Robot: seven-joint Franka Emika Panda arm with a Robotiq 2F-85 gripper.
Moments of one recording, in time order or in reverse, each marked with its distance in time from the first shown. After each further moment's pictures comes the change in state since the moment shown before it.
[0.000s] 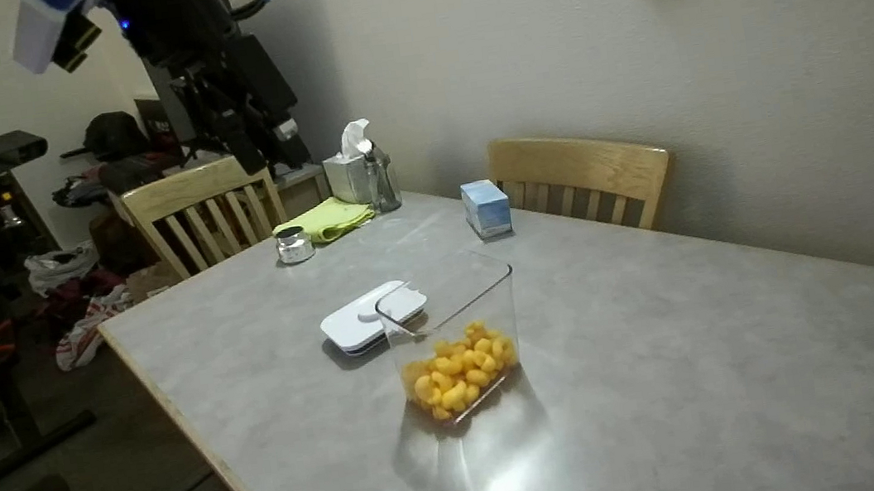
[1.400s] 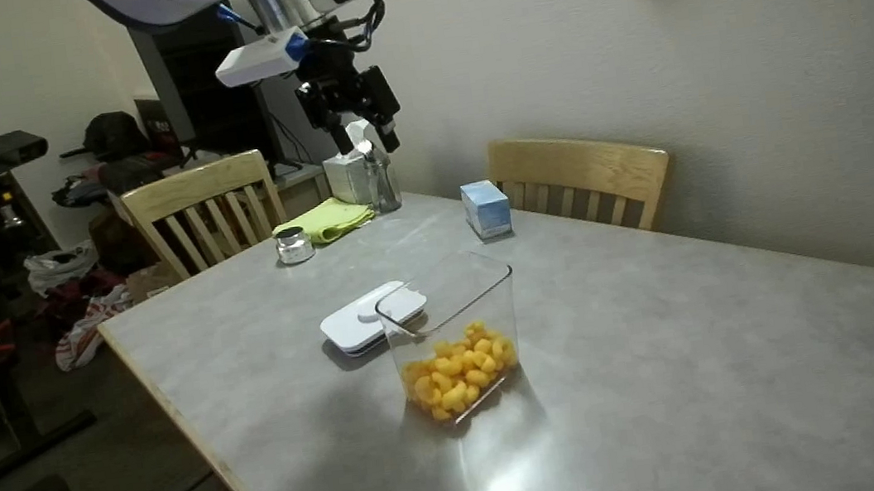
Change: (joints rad) arm 0.083 0.549 0.032 0.498 0.066 0.084 0.010
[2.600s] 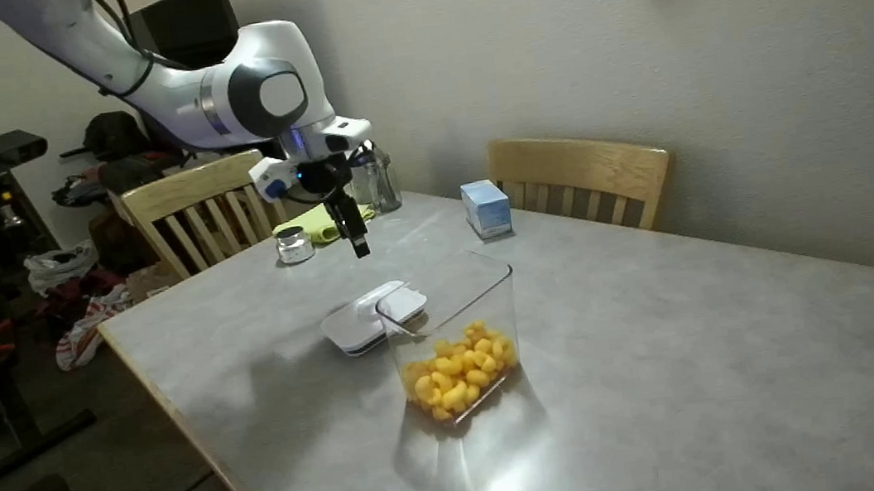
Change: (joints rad) arm 0.180 0.358 -0.042 0.123 0.052 0.075 0.566
